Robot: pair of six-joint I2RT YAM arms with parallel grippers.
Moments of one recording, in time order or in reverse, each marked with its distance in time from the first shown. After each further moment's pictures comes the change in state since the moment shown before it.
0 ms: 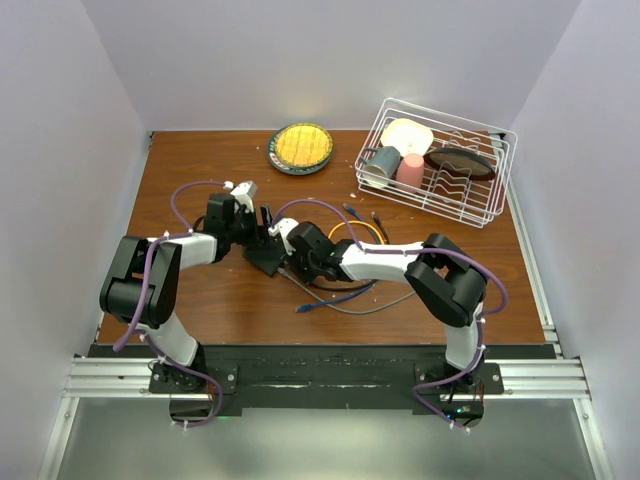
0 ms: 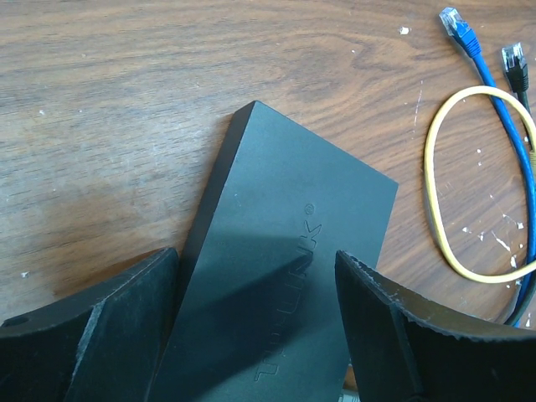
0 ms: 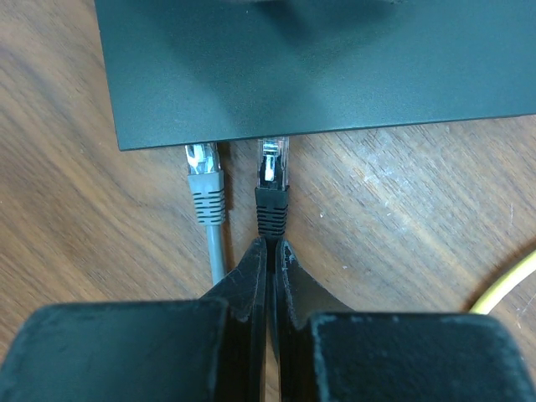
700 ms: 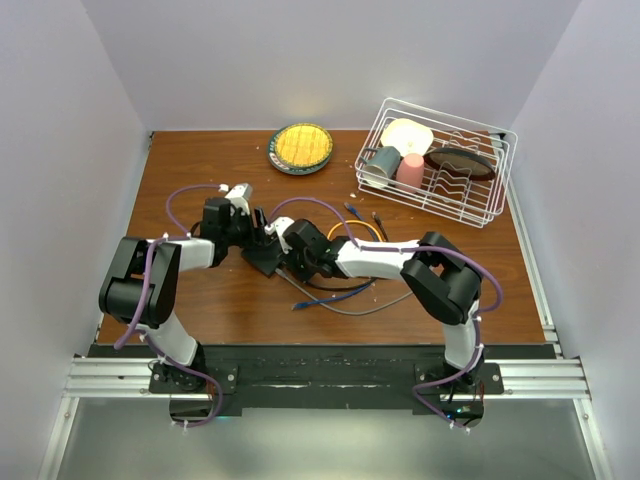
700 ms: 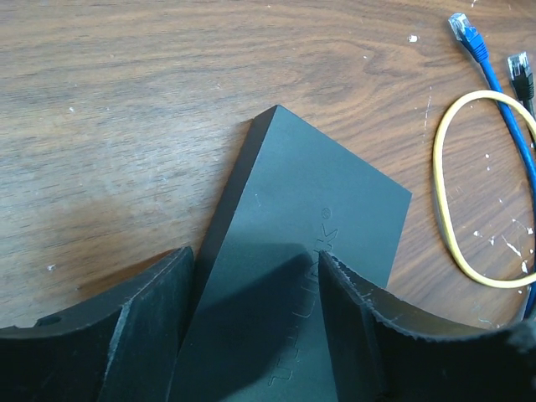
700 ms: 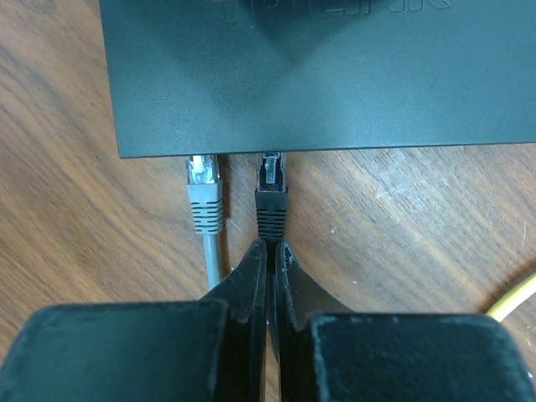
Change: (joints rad) left arm 0.019 -0.002 -0.054 0.082 0.013 -0.001; right arm 0.000 0.032 0.056 -0.038 -0.021 0.004
